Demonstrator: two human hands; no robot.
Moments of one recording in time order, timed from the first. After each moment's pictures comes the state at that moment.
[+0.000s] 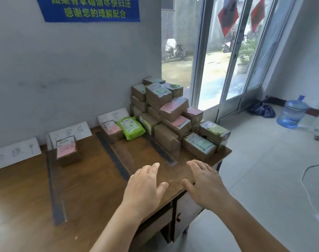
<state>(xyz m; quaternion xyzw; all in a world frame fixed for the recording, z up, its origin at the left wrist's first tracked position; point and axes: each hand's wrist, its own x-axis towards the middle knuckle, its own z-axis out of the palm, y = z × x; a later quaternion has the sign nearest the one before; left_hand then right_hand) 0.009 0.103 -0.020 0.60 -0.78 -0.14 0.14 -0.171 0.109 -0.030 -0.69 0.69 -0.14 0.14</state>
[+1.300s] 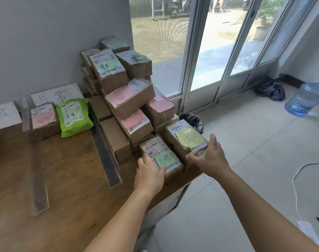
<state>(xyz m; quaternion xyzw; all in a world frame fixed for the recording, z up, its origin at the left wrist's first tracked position) -0.233 -0.121 -0.147 0.74 -0.55 -0.32 0.20 -0.417 -0.144 -0.113 -0.55 0.76 -0.21 0.28</state>
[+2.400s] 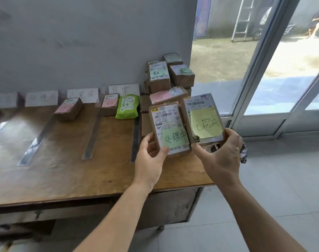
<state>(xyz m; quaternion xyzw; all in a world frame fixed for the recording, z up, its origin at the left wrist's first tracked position) -0.267 -0.045 -0.062 0.67 -0.35 -0.30 0.57 -0.424 -0.114 -0.046 -0.65 0.55 -0.46 0.24</state>
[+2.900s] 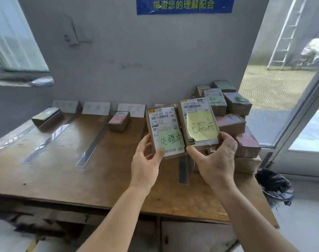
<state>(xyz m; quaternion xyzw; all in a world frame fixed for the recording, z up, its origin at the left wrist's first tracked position) -0.113 0.020 -0.021 0.68 -0.30 -0.20 0.64 -0.248 -0.073 -0.003 -0.70 0.47 -0.46 0.29</state>
